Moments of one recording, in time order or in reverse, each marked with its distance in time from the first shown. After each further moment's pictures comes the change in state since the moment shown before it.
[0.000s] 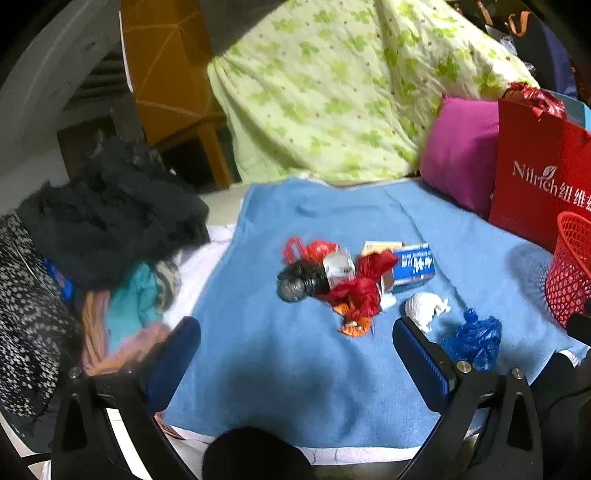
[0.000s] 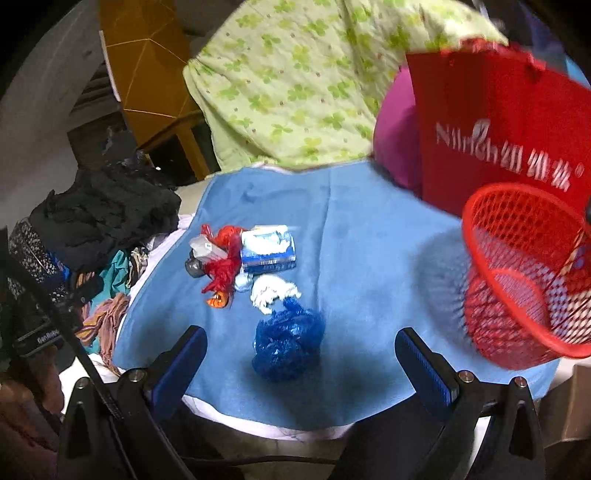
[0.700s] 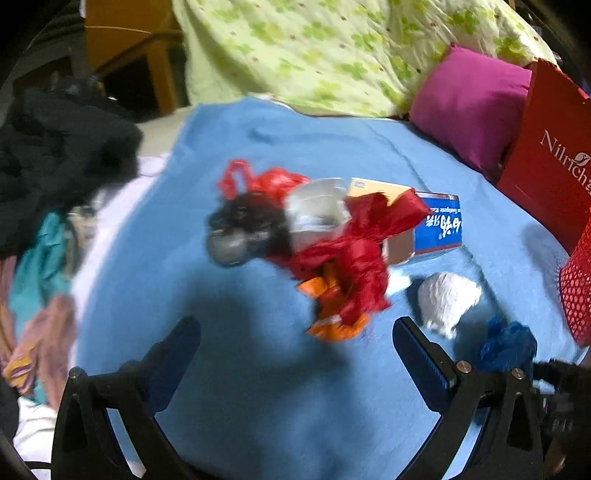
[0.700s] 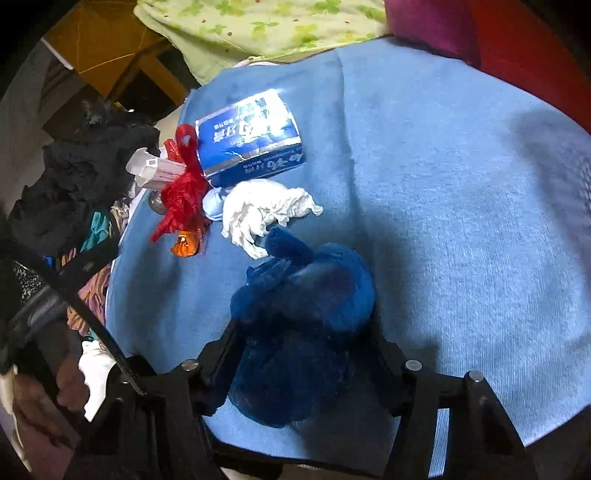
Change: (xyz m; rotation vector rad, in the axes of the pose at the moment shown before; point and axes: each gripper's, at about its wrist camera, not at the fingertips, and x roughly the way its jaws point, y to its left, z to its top) left arm 0.169 -0.019 -0.001 -0.055 0.247 -0.223; right arm 0.168 0.003 -0.023 0.075 0.325 0.070
